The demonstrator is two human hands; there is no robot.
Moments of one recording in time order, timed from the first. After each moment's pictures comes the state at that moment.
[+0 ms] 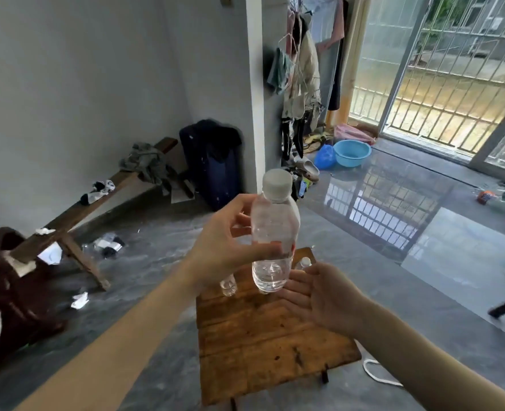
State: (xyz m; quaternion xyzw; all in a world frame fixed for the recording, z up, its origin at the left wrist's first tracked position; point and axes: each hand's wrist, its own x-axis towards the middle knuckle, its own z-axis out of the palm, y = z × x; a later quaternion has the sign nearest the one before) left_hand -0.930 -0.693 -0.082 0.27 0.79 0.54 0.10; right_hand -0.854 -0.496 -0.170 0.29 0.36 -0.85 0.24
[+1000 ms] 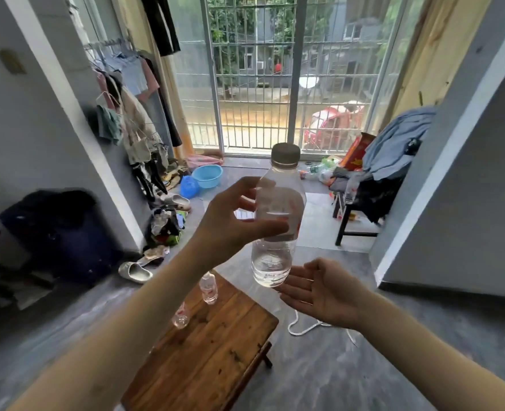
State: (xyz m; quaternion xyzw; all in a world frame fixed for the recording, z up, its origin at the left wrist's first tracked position) left_hand -0.818 -0.582 0.000 0.55 0.64 0.51 0.17; right_hand -0.644 -0.477 -0.094 0.36 0.29 -0.88 -0.07
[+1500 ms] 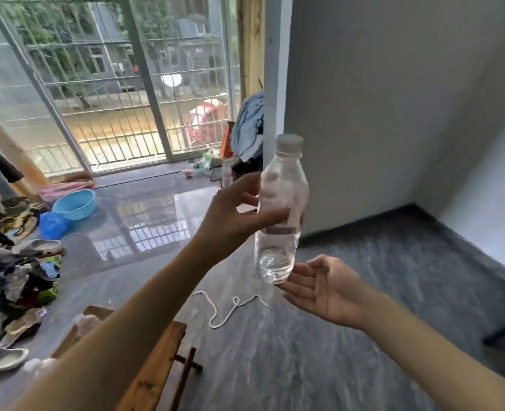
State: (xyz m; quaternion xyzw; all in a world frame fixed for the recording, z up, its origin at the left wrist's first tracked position) left_hand -0.582 -0.468 -0.009 0.69 0.46 0.49 0.28; right_hand -0.376 -0.476 -0.091 0.45 0.19 -0.82 -0.30
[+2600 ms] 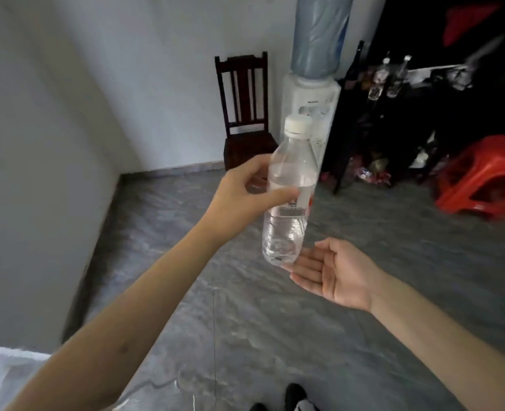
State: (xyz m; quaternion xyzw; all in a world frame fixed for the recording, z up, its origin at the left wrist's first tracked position) left_hand -0.139 -0.474 -0.056 0.82 -0.03 0.11 0.56; right_hand -0.113 -0.684 -0.138 0.42 -0.18 -0.48 -0.75
